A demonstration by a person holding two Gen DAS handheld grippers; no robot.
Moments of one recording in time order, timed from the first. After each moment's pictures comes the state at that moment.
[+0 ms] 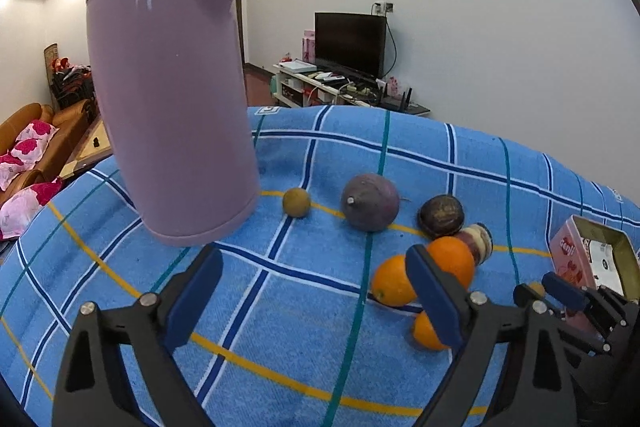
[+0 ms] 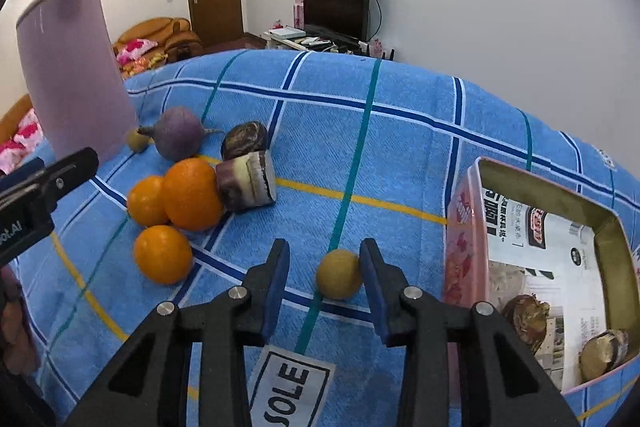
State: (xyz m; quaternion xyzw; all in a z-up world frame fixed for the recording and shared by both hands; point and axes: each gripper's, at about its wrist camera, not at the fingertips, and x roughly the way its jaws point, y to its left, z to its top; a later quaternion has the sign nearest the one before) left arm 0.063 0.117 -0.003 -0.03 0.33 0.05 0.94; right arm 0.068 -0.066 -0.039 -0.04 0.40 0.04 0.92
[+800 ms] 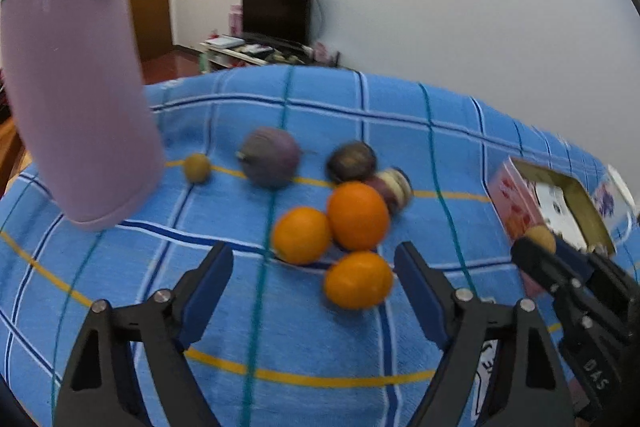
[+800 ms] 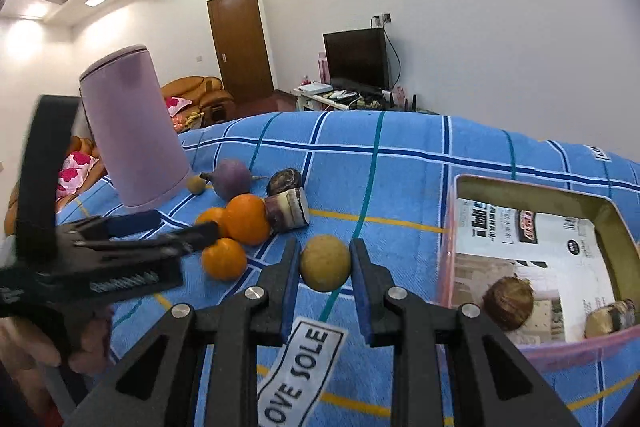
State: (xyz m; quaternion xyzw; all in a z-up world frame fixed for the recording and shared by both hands) left arm 0.061 0.077 -0.020 -0.01 0.38 -0.09 0.92; right arm 0.004 -0.093 -0.009 0.03 0.29 0.10 0.95
